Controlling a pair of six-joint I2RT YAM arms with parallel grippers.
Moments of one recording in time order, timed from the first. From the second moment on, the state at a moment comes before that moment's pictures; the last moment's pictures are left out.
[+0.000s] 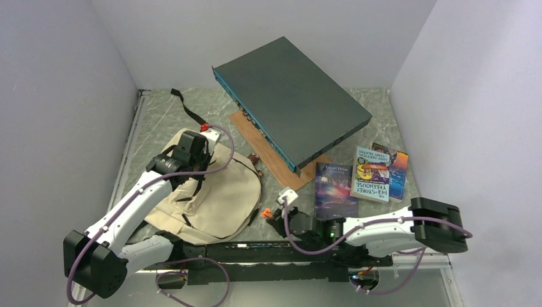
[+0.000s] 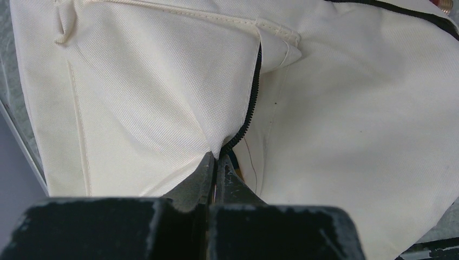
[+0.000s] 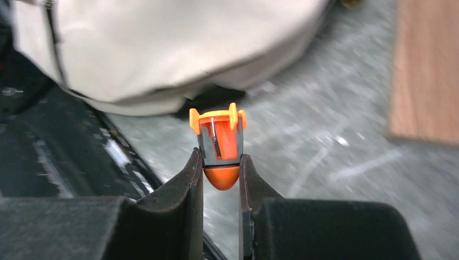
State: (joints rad) left arm -0.44 1.08 0.91 -0.72 -0.19 0.03; right arm 1.40 1.12 0.26 0.36 0.51 0.48
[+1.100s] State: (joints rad) left arm -0.44 0.93 0.86 -0.70 -0.23 0.01; right arm 1.20 1.98 1.11 0.77 0.21 -0.03
